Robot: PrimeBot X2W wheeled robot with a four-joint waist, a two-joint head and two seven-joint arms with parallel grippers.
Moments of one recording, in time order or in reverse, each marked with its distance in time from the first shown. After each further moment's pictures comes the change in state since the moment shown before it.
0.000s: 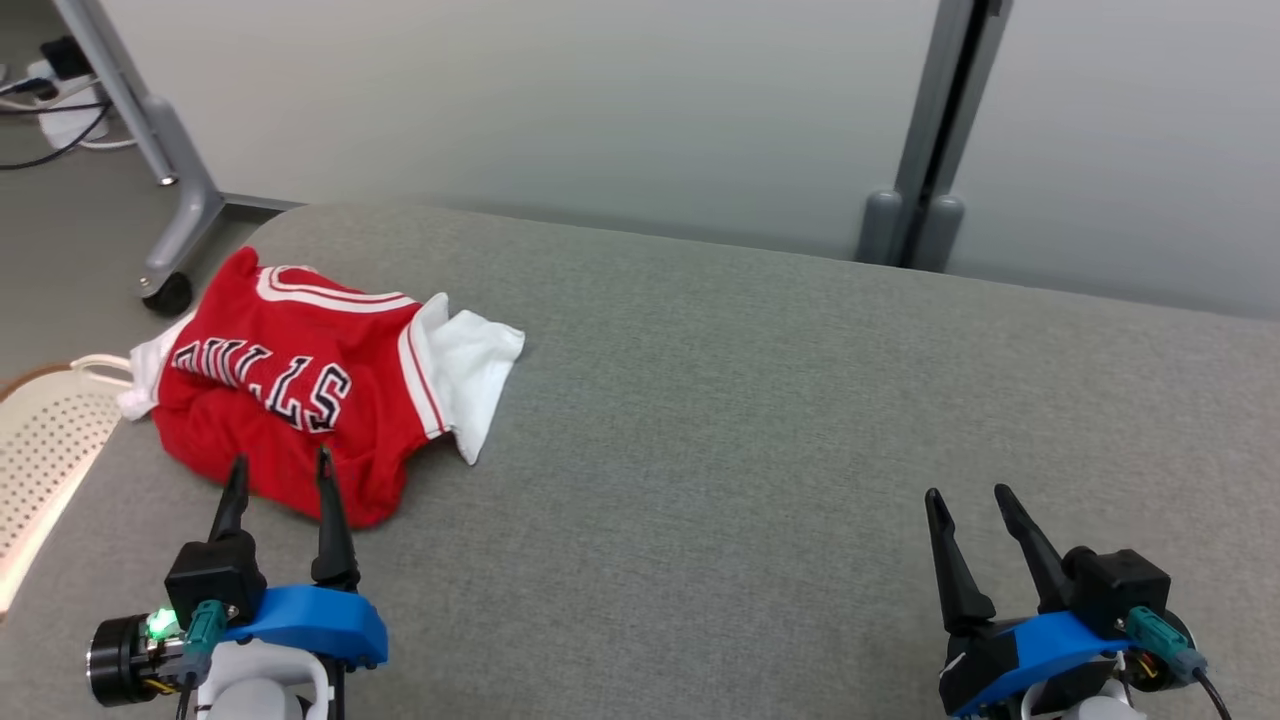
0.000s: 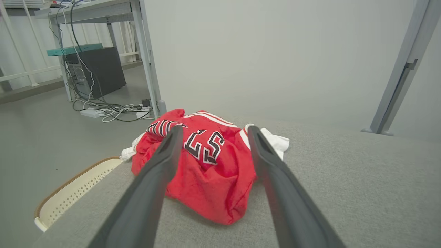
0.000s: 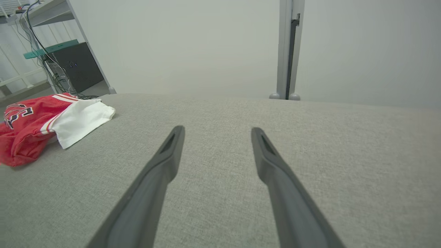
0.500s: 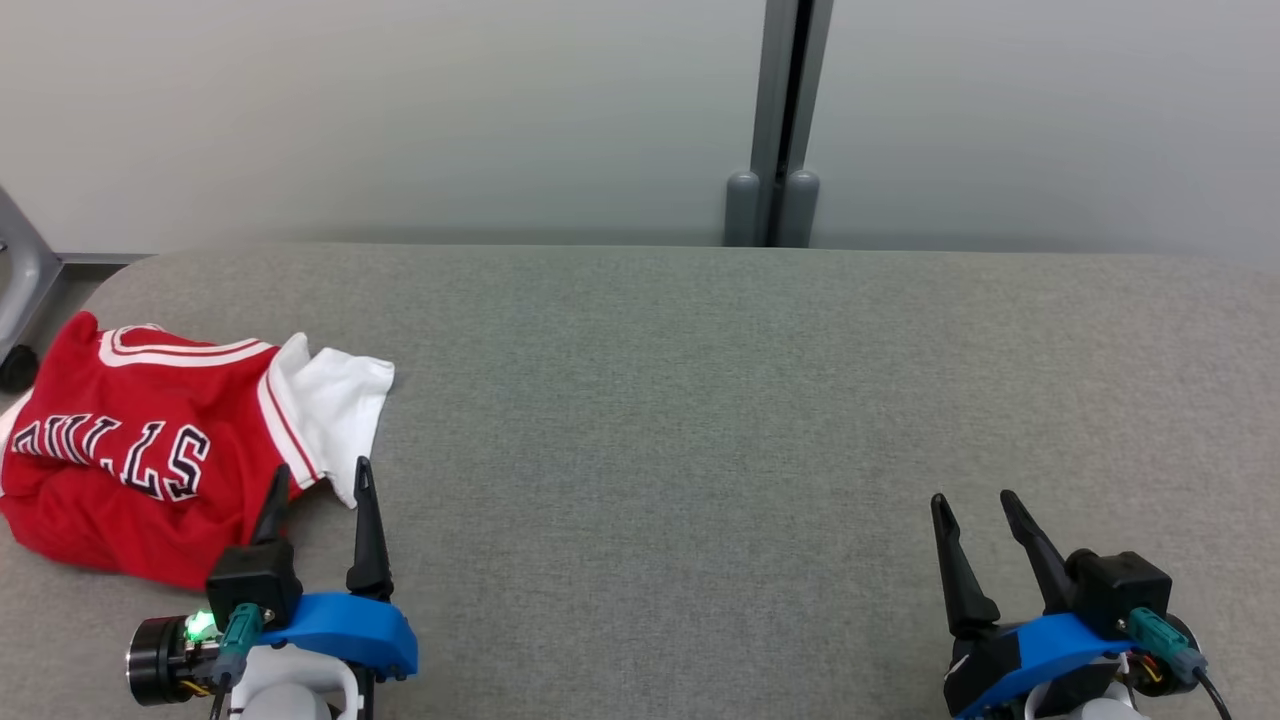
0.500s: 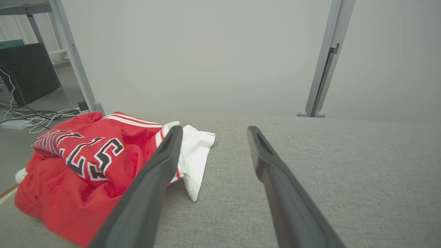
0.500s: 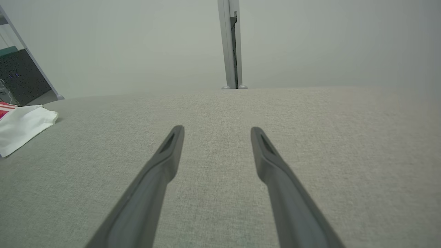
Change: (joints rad) left arm -0.002 -0.031 -0.014 0.034 0.019 -0.027 -0.002; right arm -0.005 0.000 -0.017 0.027 -0.013 0.000 0.000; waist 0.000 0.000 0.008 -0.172
